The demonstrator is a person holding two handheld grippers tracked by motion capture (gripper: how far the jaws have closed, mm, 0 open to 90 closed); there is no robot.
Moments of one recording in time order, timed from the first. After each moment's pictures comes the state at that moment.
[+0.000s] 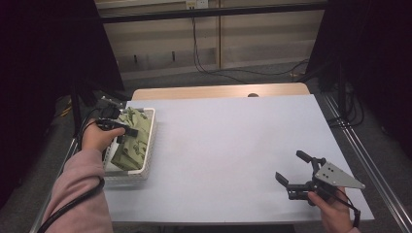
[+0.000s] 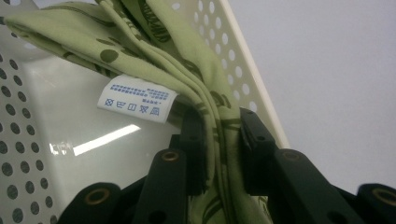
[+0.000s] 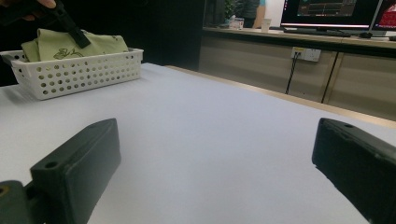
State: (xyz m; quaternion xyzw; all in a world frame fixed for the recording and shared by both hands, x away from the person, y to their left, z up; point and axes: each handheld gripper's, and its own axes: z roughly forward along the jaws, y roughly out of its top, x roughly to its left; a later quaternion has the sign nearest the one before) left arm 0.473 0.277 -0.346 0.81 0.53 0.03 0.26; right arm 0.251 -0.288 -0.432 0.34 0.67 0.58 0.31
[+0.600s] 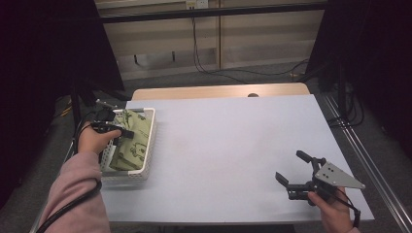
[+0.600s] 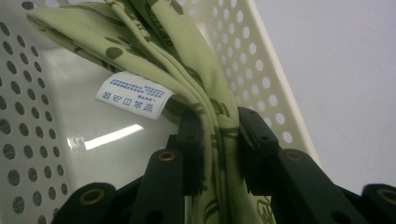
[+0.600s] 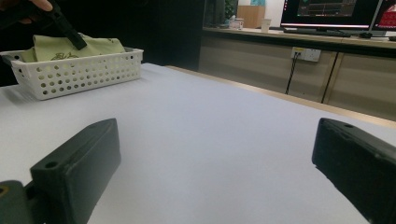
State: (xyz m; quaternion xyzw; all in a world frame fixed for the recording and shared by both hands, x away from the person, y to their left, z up) left arm 0.468 0.290 -0.352 0.78 0.56 0.04 0.27; right arm 0.251 -0.289 -0.432 0.34 0.67 0.58 0.31
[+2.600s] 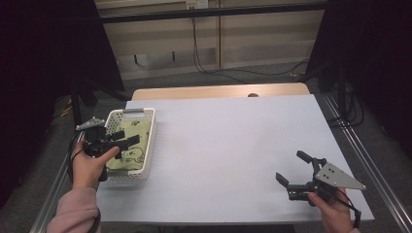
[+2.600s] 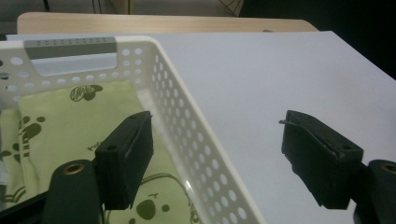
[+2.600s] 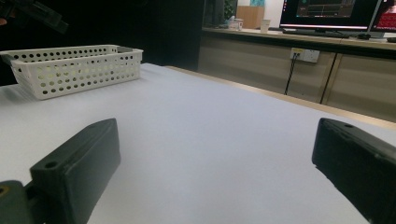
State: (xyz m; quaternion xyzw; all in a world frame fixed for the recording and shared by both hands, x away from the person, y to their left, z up) left arm 0.392 0.287 -0.351 0.74 0.47 0.12 0.47; right arm 0.249 -0.288 -0.431 0.34 0.67 0.58 0.31
